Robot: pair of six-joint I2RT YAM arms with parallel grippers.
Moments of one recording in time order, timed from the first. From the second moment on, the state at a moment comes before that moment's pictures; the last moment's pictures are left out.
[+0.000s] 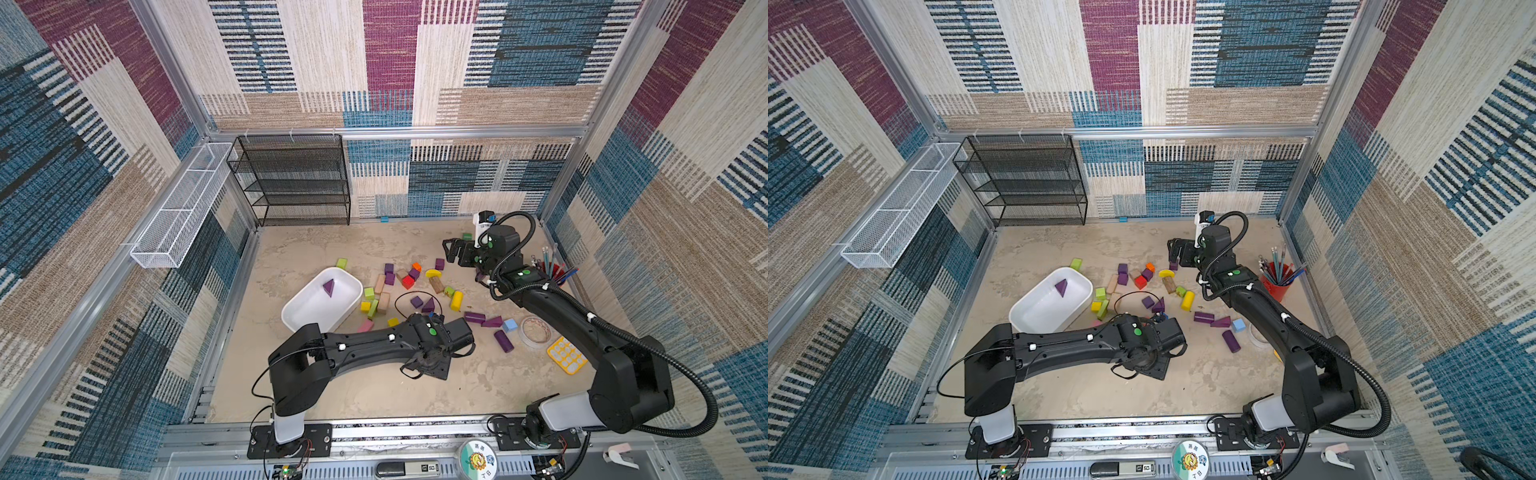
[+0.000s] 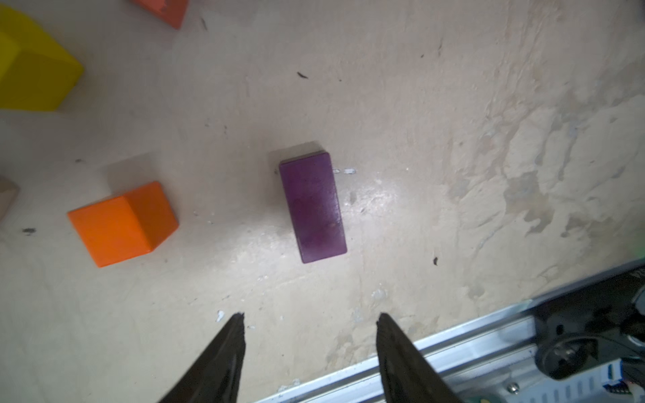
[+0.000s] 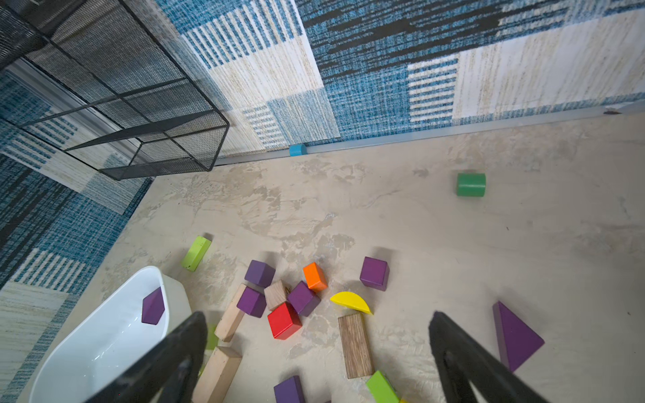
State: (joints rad) left arm -1.22 1.87 1.43 -0.92 -0.09 -0.86; right arm 0.33 1.43 1.08 -0.08 -0.08 0.36
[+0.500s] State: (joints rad) left arm -1.22 1.94 1.45 -0.88 -0.07 -0.88; right arm 0.33 1.33 0.93 -0.02 -0.15 0.30
